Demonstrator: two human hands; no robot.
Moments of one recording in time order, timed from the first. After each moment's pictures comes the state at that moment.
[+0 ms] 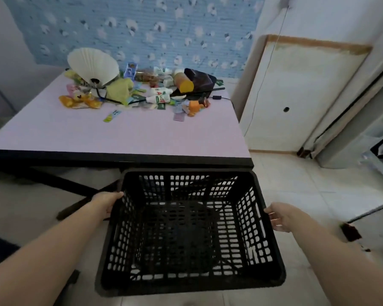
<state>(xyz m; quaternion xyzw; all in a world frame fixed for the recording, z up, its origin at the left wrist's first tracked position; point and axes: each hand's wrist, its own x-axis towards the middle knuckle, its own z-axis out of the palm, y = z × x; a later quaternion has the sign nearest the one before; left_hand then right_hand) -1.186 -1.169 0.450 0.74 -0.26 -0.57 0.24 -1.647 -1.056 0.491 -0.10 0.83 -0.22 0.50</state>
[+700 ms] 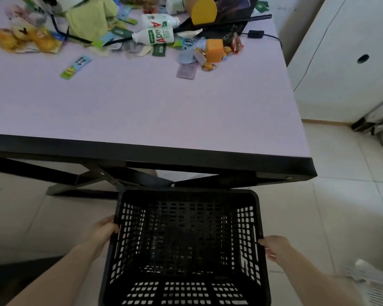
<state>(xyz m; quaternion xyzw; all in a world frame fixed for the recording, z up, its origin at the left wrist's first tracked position) -1.219 -1.257 0.194 0.77 -0.22 -0.57 0.20 -1.686 -1.197 0.189 -0.04 0.85 -0.11 0.51</state>
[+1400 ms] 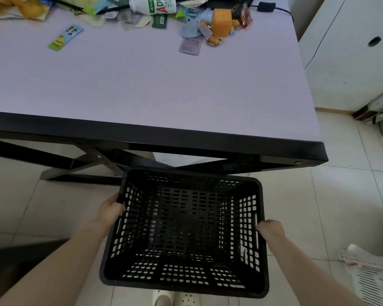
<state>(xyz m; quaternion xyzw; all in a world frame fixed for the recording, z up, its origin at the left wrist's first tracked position) -1.232 -1.269 0.175 0.78 -0.27 -0.54 0.18 -1.666 -1.194 0.160 -0.15 0.89 -0.07 0.42</state>
